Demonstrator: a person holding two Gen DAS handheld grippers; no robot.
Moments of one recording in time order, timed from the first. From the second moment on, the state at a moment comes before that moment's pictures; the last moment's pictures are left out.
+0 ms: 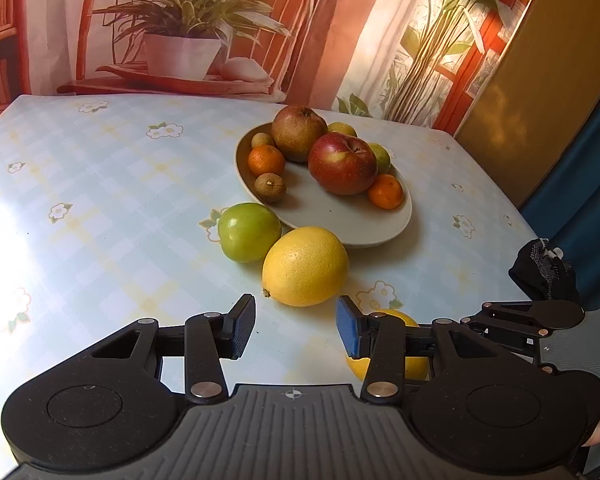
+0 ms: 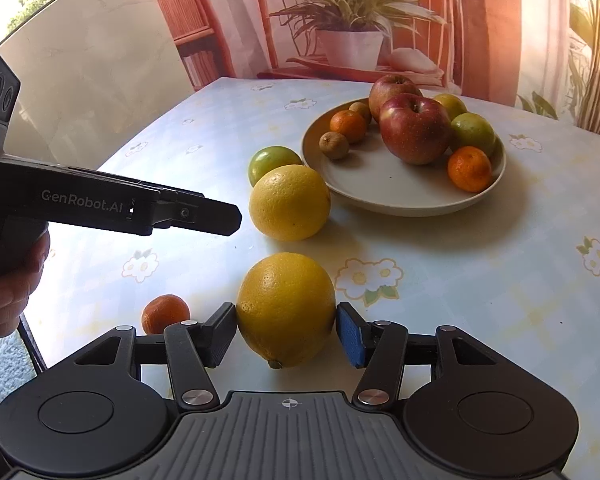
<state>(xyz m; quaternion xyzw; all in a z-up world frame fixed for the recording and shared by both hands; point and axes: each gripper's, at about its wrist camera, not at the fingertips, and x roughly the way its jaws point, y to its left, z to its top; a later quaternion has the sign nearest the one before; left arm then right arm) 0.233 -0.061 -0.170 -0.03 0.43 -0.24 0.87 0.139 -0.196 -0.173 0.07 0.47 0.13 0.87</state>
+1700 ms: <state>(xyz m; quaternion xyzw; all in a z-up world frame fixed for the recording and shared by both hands) 0.232 -0.101 -0.197 -0.10 0.47 -0.34 0.81 0.095 -0.212 -0.185 0.11 0.43 0.13 0.89</state>
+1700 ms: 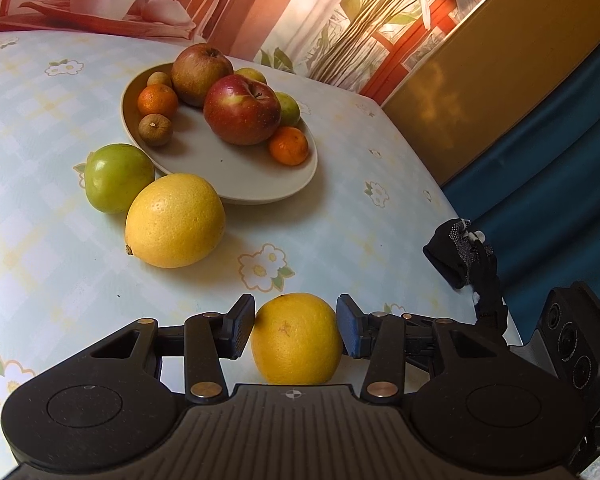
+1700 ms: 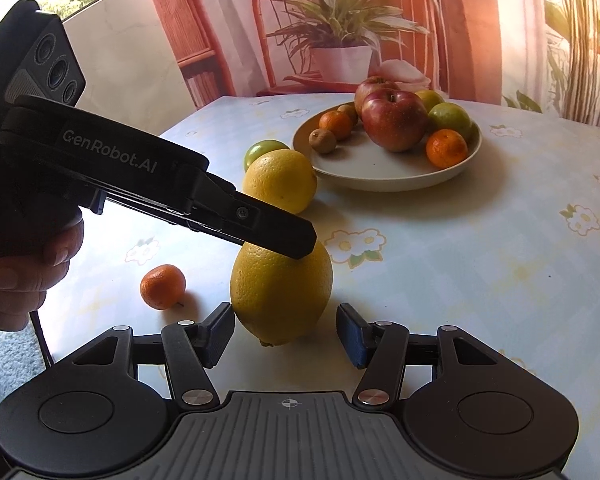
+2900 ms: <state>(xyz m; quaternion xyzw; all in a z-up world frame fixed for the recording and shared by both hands) 0.293 -0.116 -0.153 -0.13 0.42 -0.32 0.84 0.182 -0.250 -0.156 0.10 0.38 0.14 0.91</state>
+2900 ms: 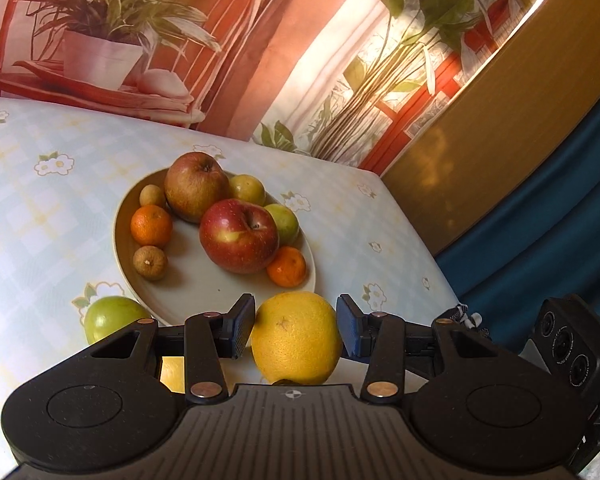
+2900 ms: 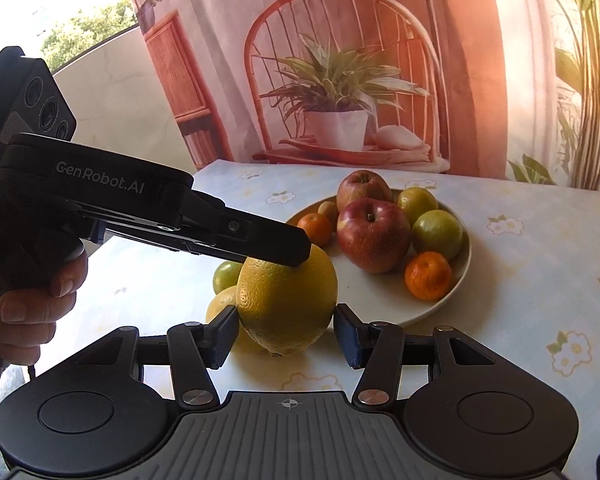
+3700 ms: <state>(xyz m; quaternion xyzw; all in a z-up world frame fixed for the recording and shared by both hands) 0.346 -0.083 -0.169 -0.16 0.43 -0.25 0.85 0.269 -0.238 -0.195 0.13 0.41 0.11 0.89</state>
